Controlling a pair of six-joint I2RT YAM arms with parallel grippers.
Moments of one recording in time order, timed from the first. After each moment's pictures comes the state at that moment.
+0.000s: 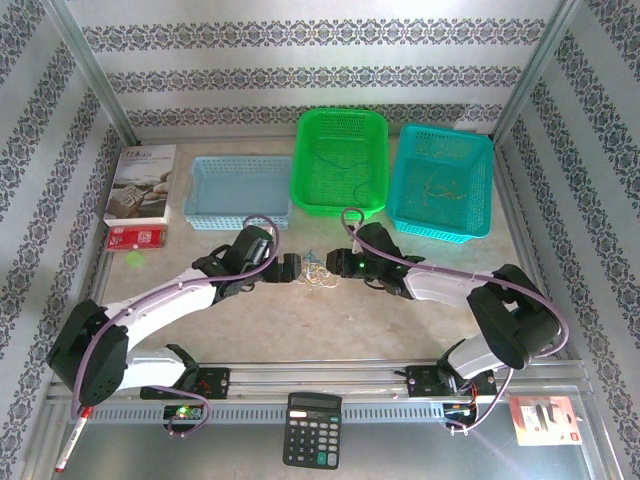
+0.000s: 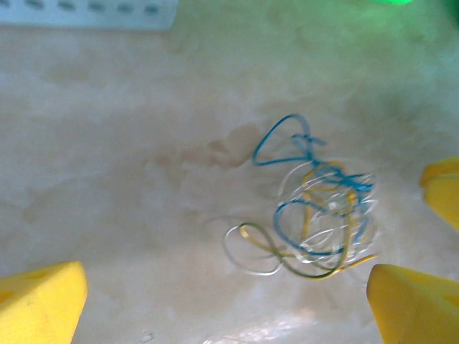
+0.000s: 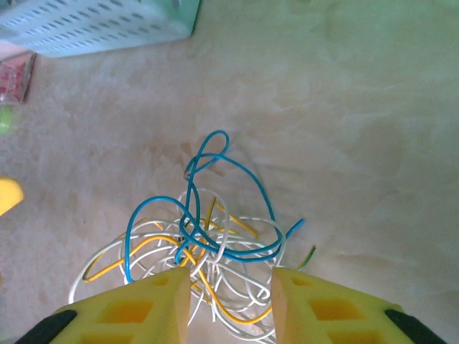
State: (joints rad) left arm -0.63 1.26 0.72 -0.30 -0.04 -0.58; right arm 0.62 1.48 0.63 0.14 -0.26 0.70
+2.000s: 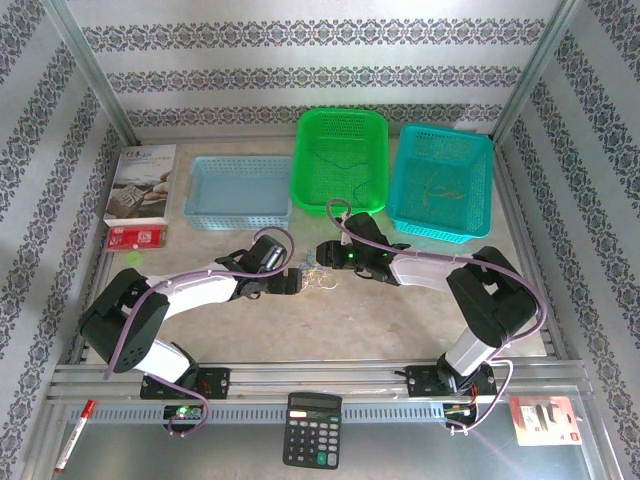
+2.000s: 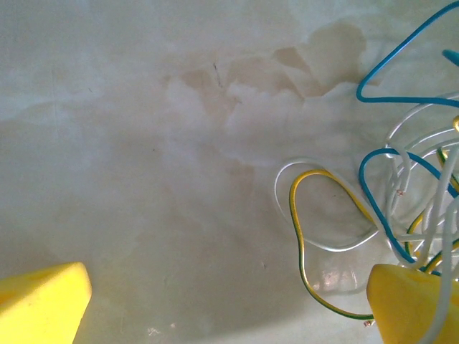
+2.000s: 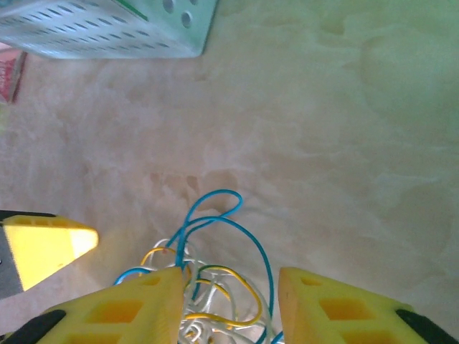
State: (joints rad) left arm -0.64 1.49 0.68 -0.26 -0.05 -0.58; right arm 0.63 1.64 0.77 0.12 -0.27 0.65
